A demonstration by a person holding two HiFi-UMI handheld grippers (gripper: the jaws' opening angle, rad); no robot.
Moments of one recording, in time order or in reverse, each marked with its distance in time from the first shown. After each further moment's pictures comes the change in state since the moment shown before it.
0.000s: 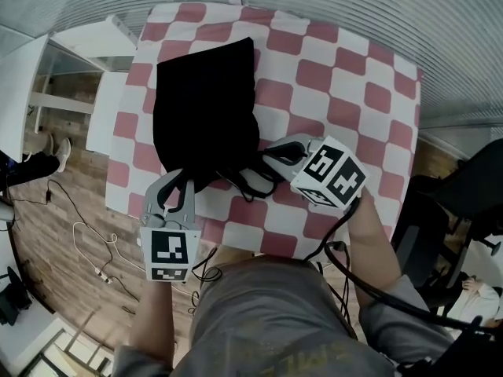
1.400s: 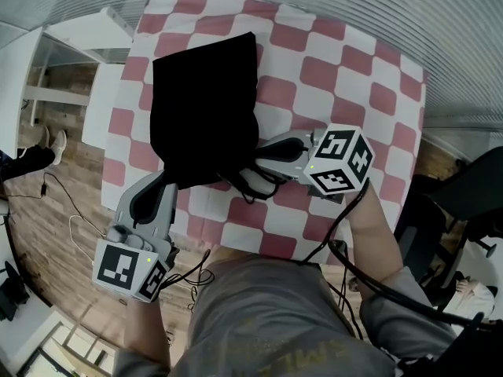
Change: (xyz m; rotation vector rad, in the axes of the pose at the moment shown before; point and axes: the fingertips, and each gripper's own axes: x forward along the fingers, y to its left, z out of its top) left arm -0.037 0.024 0.047 -0.324 -0.200 -0.143; right arm 0.009 0.012 0.013 0.139 -0.102 0.301
